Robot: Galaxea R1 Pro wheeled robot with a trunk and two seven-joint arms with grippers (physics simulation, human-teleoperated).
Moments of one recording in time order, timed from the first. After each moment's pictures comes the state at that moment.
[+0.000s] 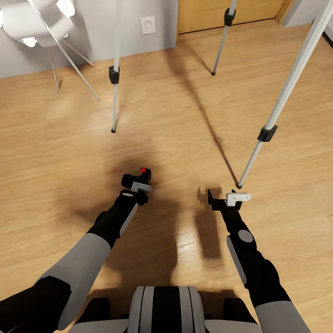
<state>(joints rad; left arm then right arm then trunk) -0.97 -0.11 -0.27 -0.77 0.00 0.59 0.21 -0.54 0.02 0.04 -1.27 0.05 0.00 -0.07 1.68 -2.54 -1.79</state>
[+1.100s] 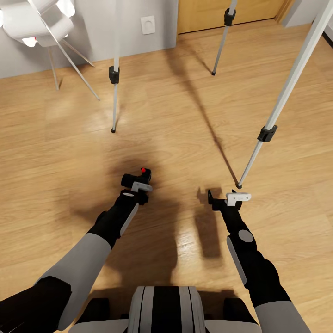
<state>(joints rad) -0.97 -0.12 -0.28 -0.77 0.00 0.59 0.21 -0.54 0.02 0.04 -1.27 0.05 0.01 -0.08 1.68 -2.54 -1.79</state>
